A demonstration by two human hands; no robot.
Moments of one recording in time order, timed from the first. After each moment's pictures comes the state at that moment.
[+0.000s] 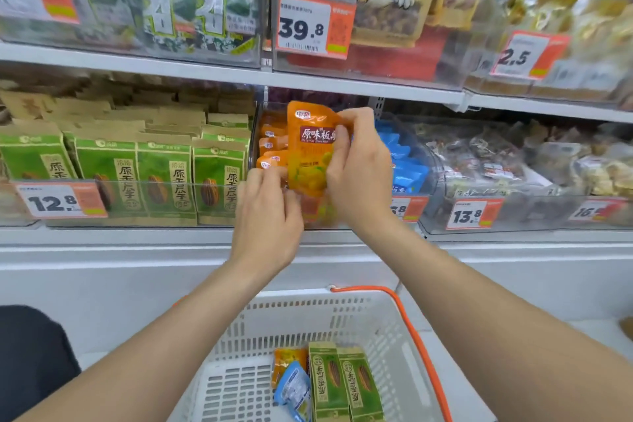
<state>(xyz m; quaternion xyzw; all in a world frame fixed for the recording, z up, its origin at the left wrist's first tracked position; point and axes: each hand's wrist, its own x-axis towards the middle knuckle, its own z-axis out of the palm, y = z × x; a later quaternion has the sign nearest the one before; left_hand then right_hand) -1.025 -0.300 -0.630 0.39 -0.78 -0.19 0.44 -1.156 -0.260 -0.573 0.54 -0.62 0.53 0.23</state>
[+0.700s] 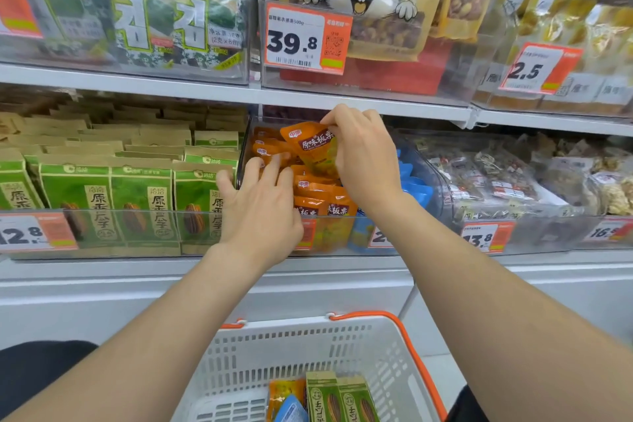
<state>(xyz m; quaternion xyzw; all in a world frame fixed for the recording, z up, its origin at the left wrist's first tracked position) -1.051 -0.347 -0.600 0.42 -0.87 0.07 0.22 -1.226 -0.321 -0.552 0.60 -0.64 0.35 0.32</state>
